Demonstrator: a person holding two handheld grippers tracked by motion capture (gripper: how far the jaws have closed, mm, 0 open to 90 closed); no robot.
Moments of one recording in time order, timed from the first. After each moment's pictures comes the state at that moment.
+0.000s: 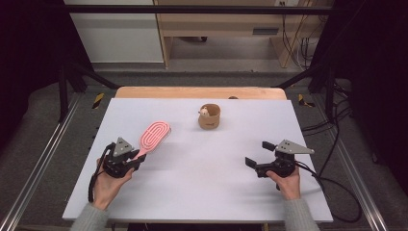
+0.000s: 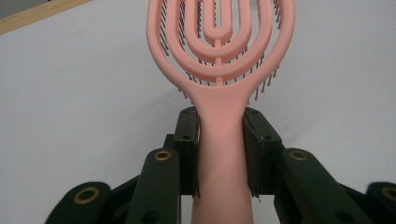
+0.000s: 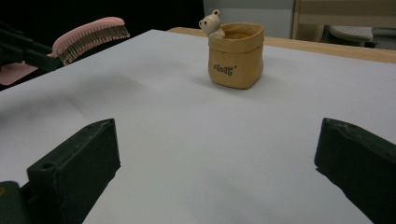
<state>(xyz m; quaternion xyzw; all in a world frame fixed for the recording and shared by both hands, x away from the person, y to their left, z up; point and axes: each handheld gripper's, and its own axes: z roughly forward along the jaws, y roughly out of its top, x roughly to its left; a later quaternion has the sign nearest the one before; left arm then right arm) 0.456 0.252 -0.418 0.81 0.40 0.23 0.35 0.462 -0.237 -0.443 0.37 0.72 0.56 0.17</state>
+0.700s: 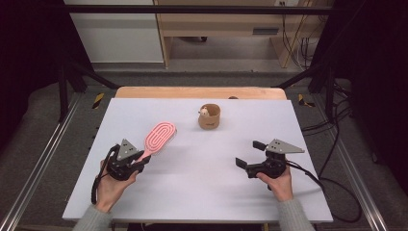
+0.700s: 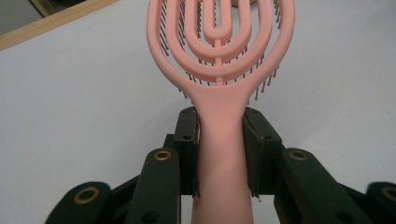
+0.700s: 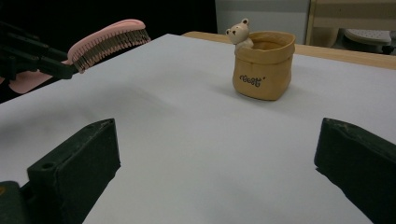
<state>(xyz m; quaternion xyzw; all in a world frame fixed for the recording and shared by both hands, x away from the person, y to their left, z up) 0.446 0.237 -0.414 0.82 0.38 0.24 0.36 0.459 -0.209 -0.435 0.35 0.73 0.57 0.15</state>
